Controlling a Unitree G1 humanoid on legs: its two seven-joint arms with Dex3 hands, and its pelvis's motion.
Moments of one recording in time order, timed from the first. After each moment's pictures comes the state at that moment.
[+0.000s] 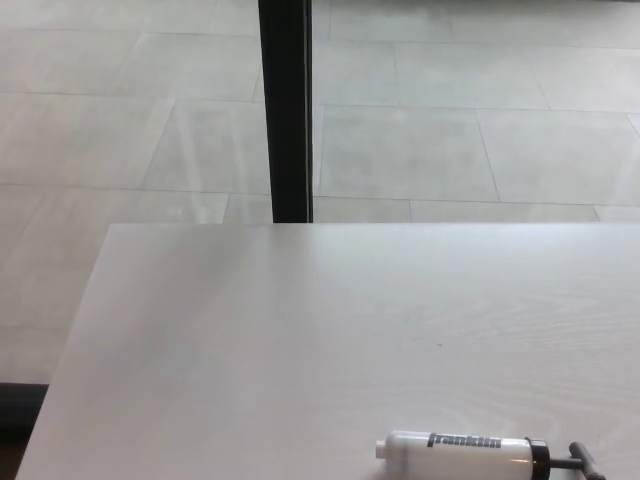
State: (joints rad) left_arm 0.11 0.63 0.46 1.12 -0.08 0.09 -0.08; right_arm -0.03 -0.60 -0.60 0.99 0.11 0.02 0.06
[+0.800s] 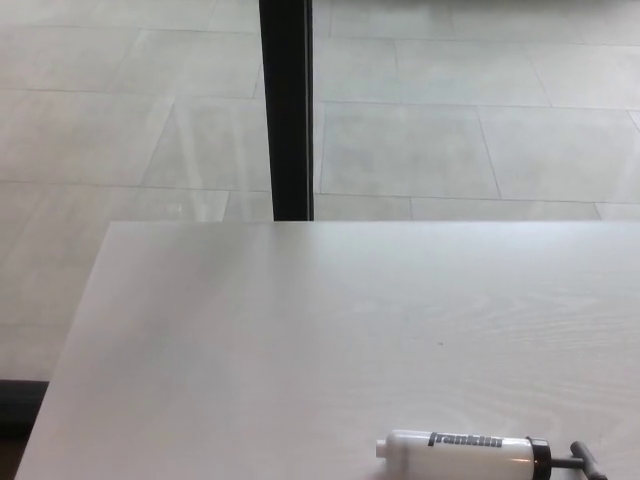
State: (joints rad) left_arm -0.21 0.76 0.84 1.13 -0.30 0.08 0.00; right_arm -0.29 -0.84 -1.07 1.11 0.39 0.11 -0.06
